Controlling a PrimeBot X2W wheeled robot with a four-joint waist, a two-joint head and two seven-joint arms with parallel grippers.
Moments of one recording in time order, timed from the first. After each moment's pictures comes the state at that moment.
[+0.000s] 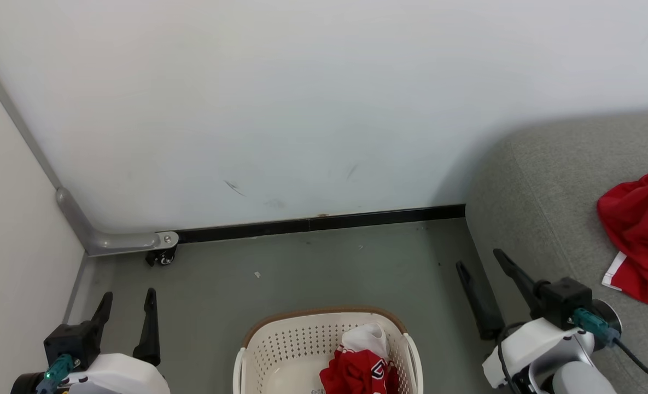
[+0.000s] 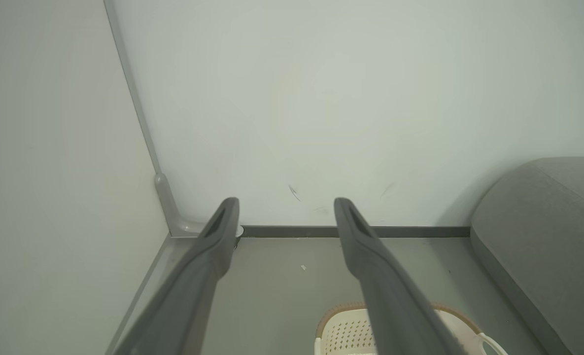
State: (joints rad) left arm -0.15 0.35 -0.45 0.22 -0.72 0.31 -0.25; right arm -0.15 -0.06 0.13 0.26 0.06 0.13 -0.25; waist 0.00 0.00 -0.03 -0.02
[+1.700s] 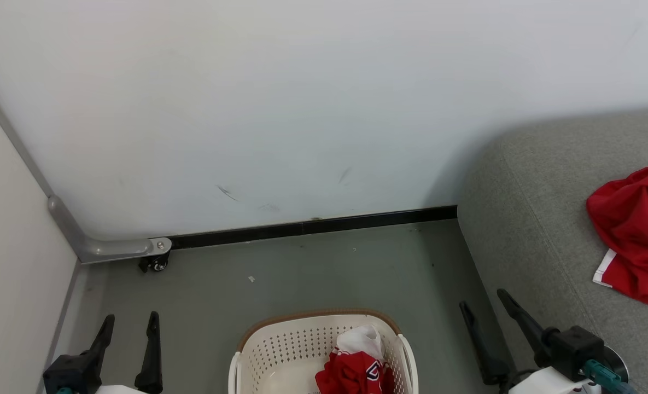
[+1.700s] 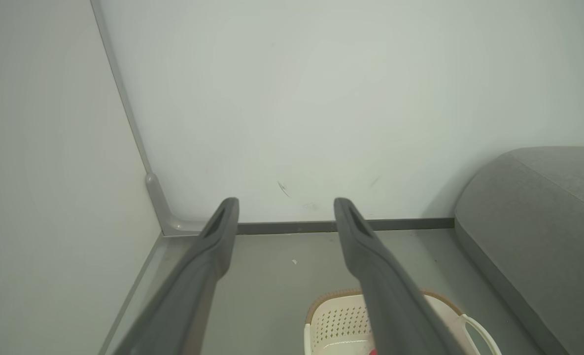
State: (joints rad) left arm -0.01 0.37 -0.43 0.07 -0.68 0.35 -0.25; right arm 0.06 -0.04 0.11 0.10 0.05 0.13 -0.25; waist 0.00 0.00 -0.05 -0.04
